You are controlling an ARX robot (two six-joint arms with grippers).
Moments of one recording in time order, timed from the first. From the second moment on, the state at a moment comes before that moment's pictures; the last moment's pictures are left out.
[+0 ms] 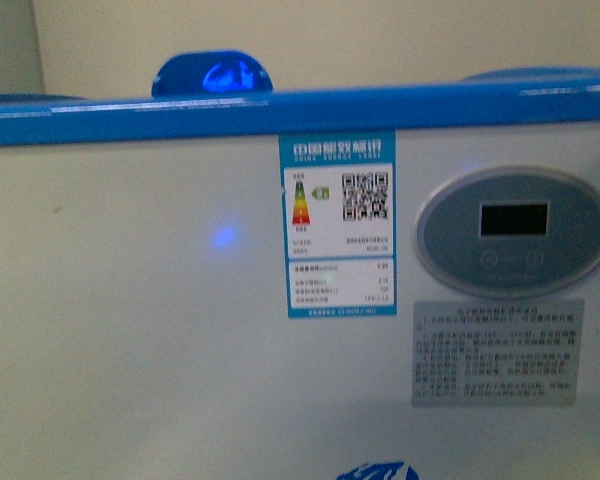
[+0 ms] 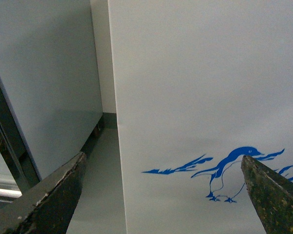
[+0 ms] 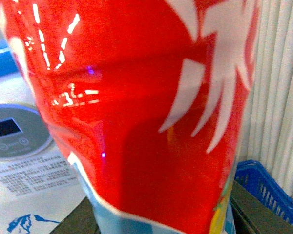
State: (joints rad) left arm 0.00 0.00 0.01 0.00 0.00 0.00; right arm 0.12 0.37 0.53 -0.19 0.33 0.24
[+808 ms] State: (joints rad) left arm 0.00 0.00 0.01 0.00 0.00 0.00; right arm 0.12 0.37 0.53 -0.19 0.33 0.25
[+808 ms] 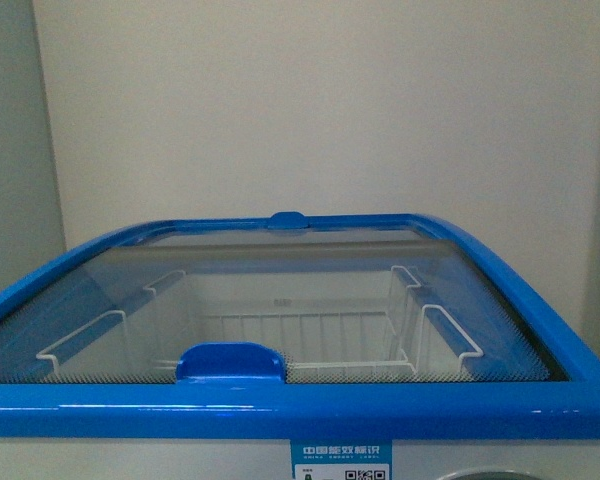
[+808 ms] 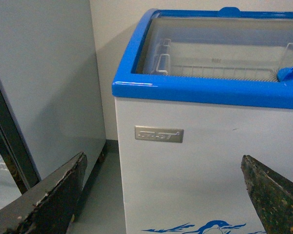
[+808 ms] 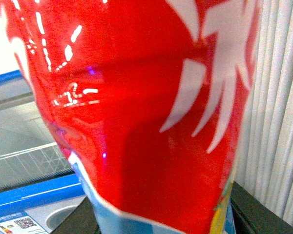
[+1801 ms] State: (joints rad) left arm -0.32 1.10 0.73 0.18 0.47 0.45; right arm 0.12 0.37 0.53 -0.19 0.33 0.25
